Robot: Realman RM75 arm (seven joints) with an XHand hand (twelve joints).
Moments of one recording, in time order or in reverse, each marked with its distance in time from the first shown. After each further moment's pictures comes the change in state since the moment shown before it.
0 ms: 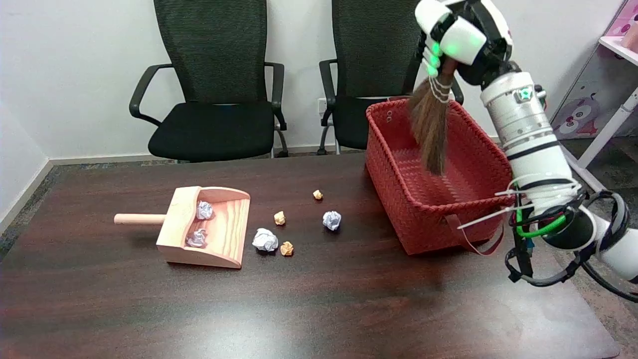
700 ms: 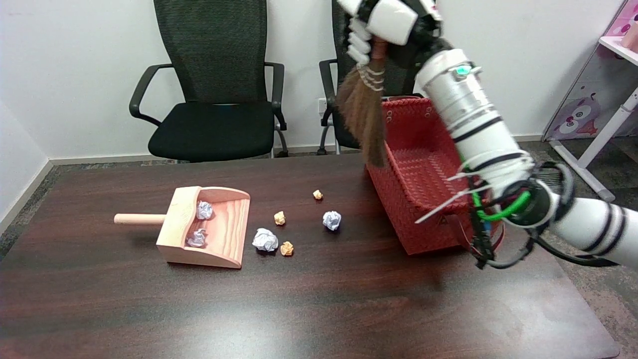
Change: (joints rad) arm 0.417 -0.061 -0.374 -0.031 0.134 0.077 -0.070
